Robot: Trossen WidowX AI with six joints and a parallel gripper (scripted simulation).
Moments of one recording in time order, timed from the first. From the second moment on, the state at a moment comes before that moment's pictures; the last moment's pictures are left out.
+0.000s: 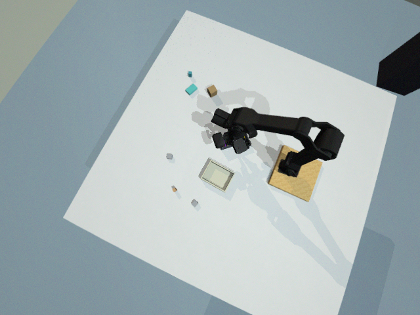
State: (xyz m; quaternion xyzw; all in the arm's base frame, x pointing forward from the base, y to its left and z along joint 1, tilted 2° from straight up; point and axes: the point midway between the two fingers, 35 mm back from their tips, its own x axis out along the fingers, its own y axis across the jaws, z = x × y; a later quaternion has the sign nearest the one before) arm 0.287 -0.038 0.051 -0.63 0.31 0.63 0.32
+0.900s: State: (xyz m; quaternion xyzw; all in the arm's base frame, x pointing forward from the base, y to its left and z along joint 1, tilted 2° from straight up) arm 0.288 -0.038 0.064 -0.63 0.31 0.63 0.32
